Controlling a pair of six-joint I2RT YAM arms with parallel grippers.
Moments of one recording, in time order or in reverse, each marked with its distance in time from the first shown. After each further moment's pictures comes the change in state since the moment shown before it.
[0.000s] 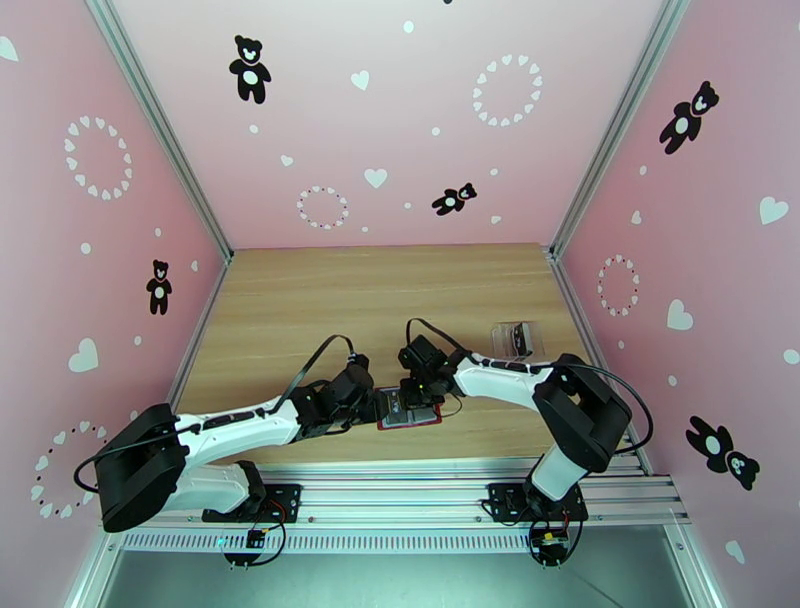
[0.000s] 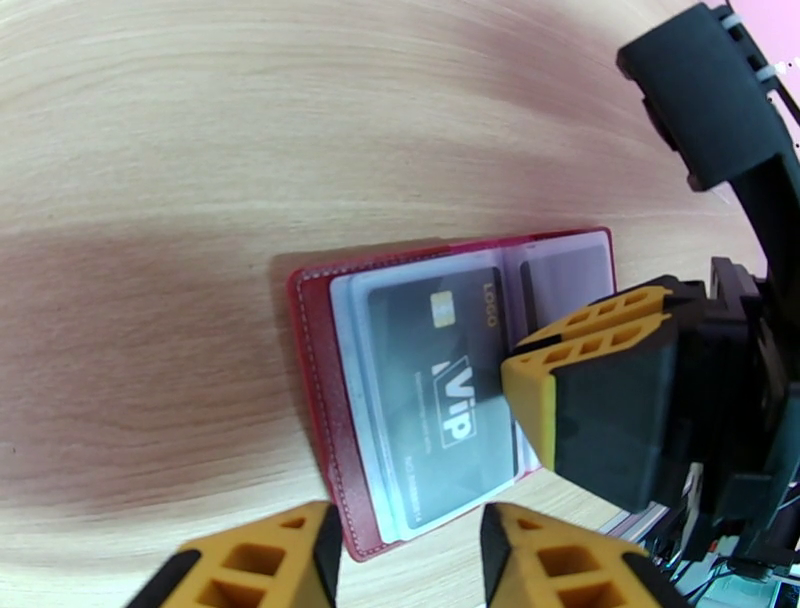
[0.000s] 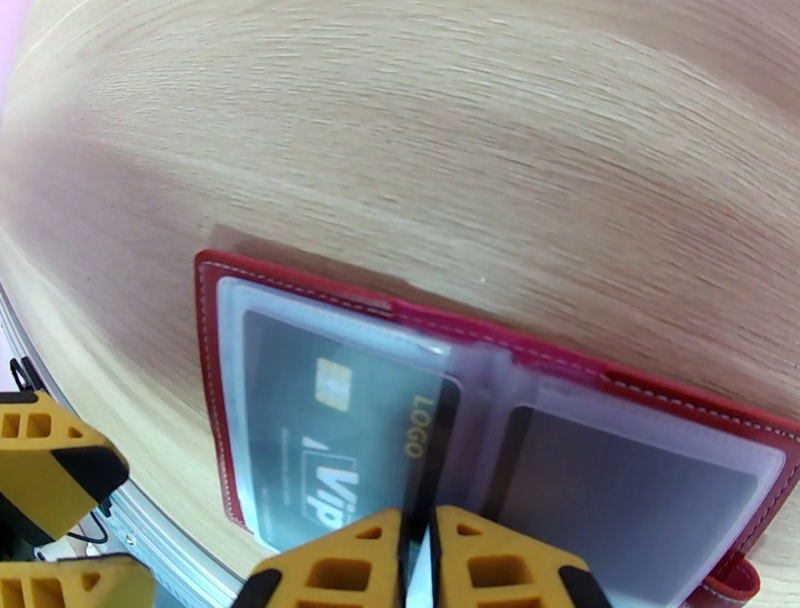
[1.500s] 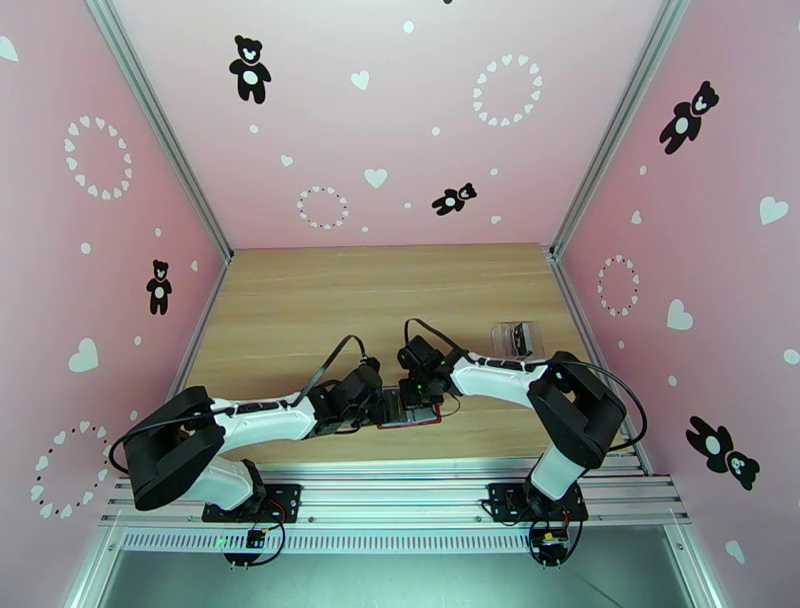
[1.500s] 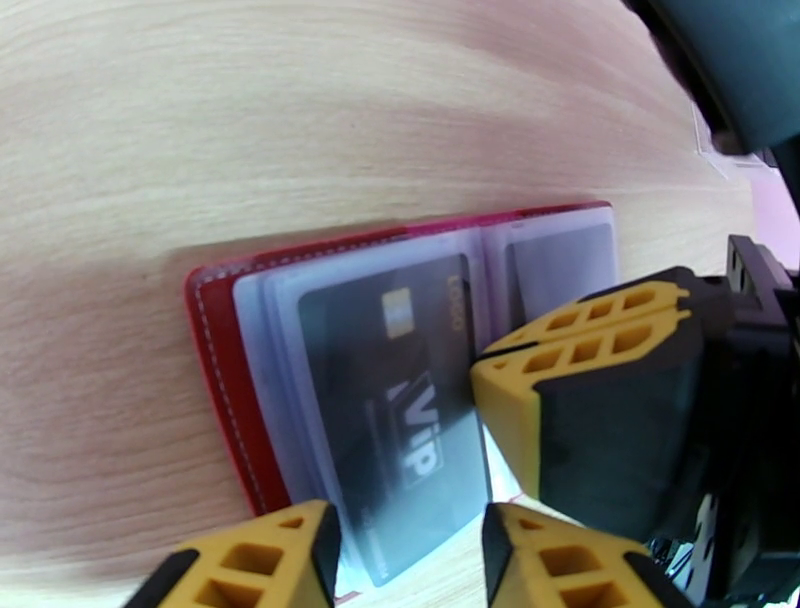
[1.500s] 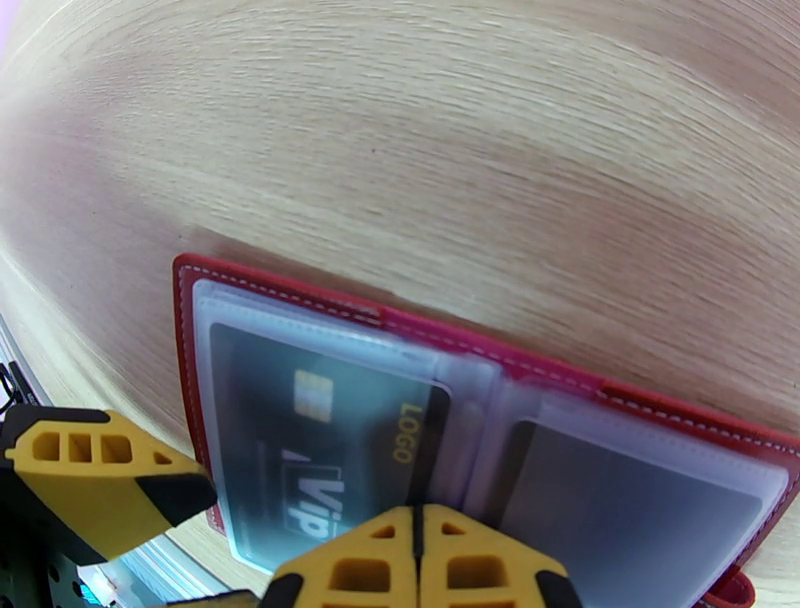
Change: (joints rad) left arm 0.000 0.151 0.002 0.158 0.081 0.000; right arm 0.005 0.025 0.013 -0.003 0.025 -0.009
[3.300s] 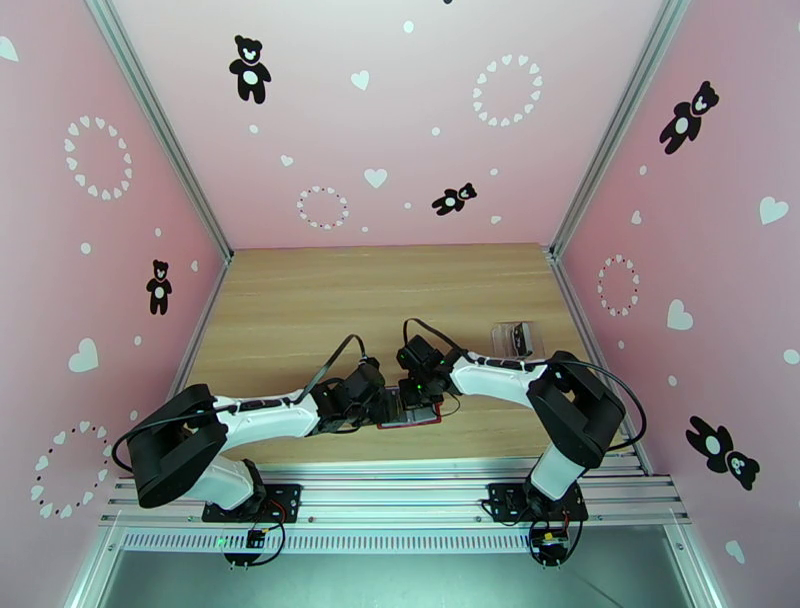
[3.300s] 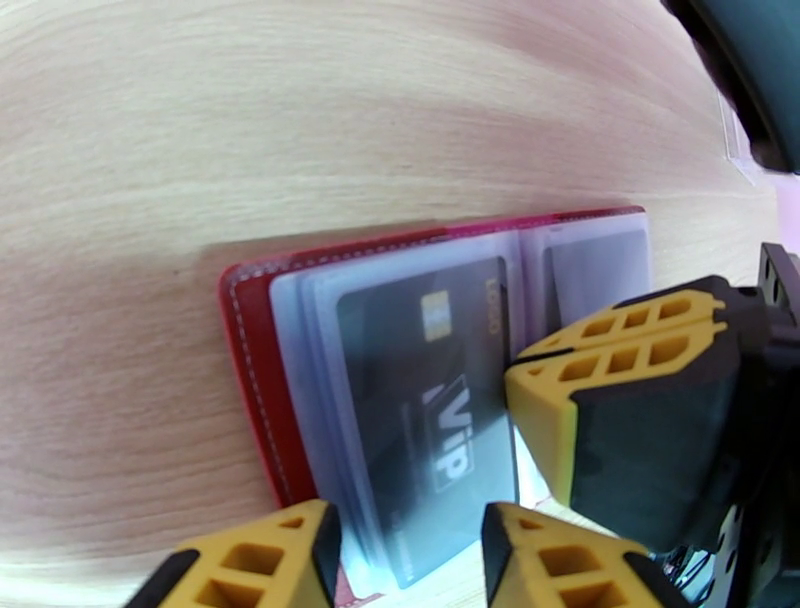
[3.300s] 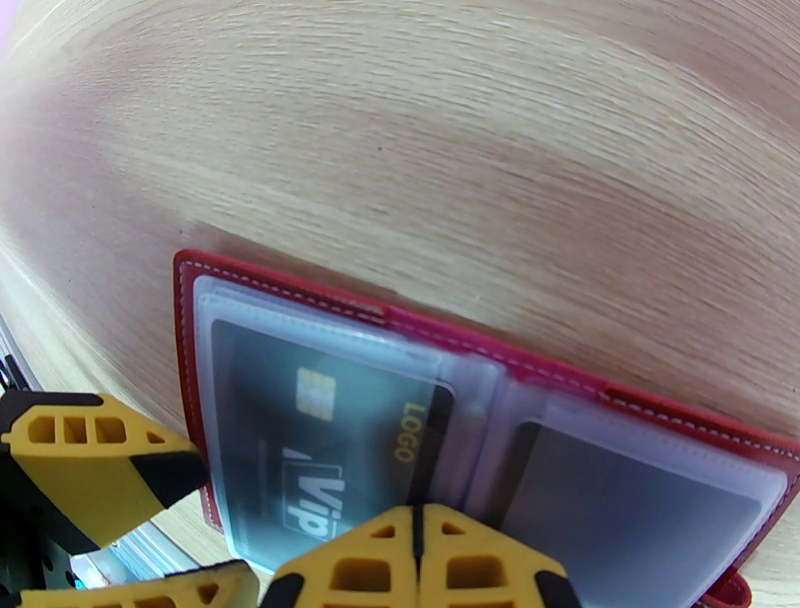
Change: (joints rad) left arm -0.002 0.015 0.035 -0.074 -0.023 0.001; right arm 0.000 0.003 0.008 -0.011 0.001 -0.019
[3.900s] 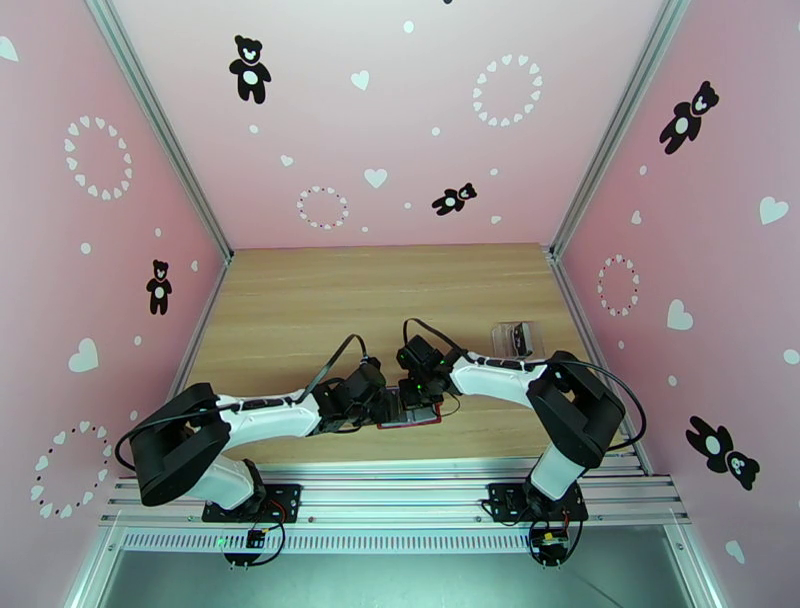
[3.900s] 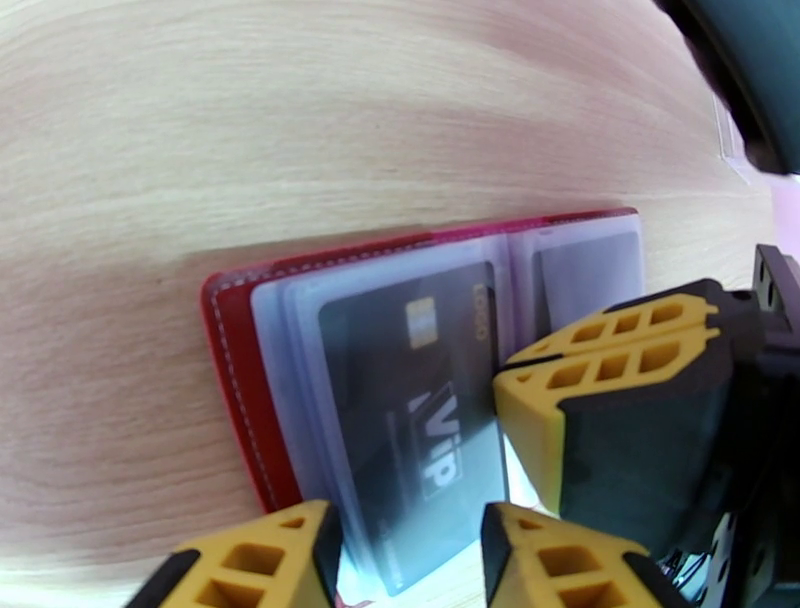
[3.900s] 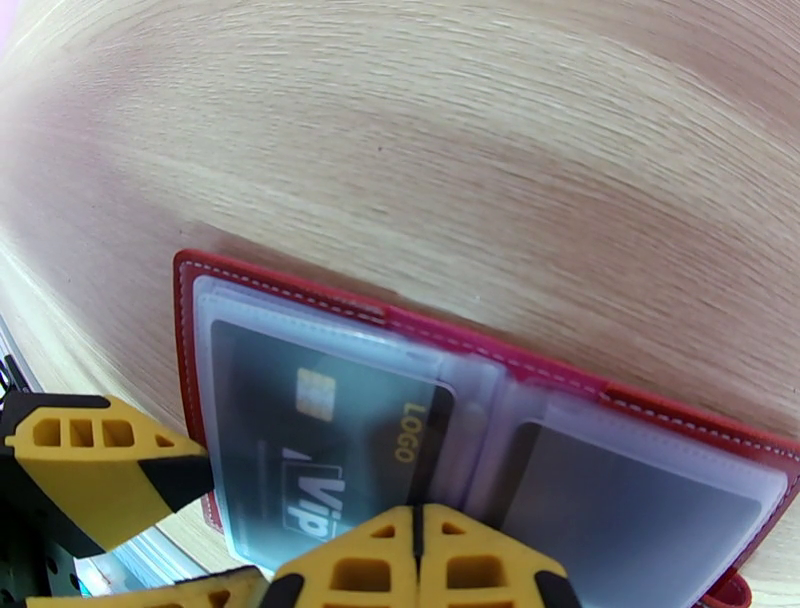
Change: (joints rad) left arm 0.000 0.013 0.000 0.023 0.007 0.000; right arm 0.001 0.002 0.000 0.001 0.000 0.000
